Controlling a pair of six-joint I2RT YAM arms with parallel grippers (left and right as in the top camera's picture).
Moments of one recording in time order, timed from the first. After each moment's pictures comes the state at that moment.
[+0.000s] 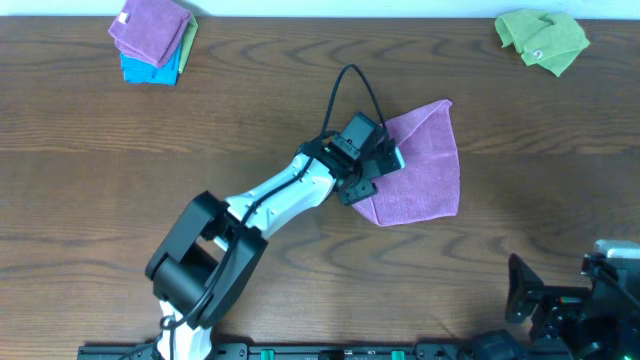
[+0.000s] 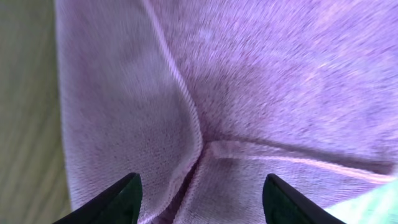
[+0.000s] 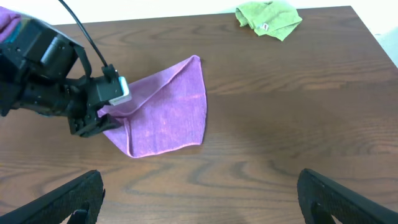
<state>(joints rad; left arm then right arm) -0.71 1.99 1.34 -0.47 0.09 0.51 0.29 0.52 1.32 -1.39 0.24 0.25</state>
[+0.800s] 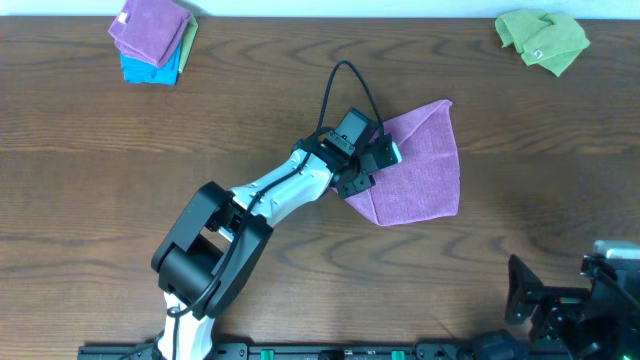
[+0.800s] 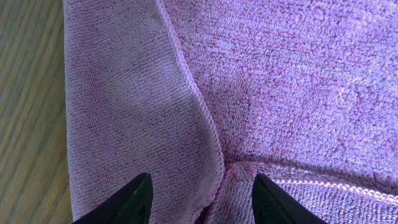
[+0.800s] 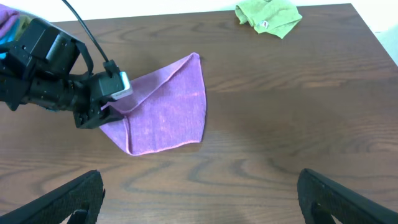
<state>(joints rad) -0.69 2.03 1.34 -0.39 0.13 0.52 0.29 0.52 1.32 -1.40 0.24 0.25</state>
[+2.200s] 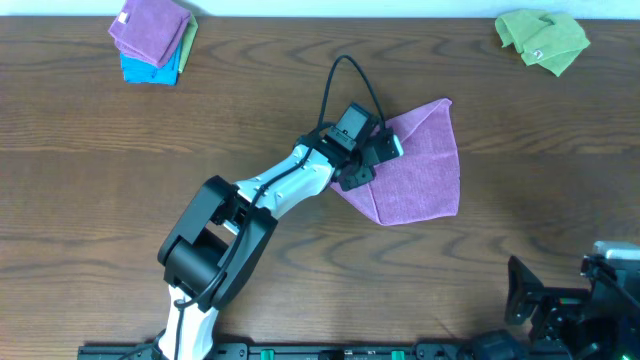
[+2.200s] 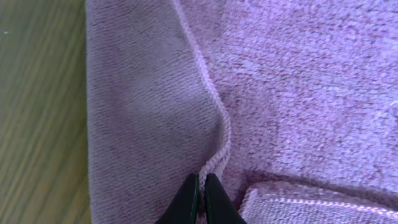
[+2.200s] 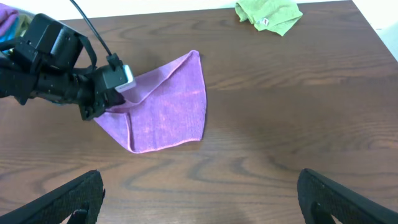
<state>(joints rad) -0.67 2.07 1.38 -0.34 0.11 0.54 0.29 0.52 1.32 -1.40 0.24 0.25</state>
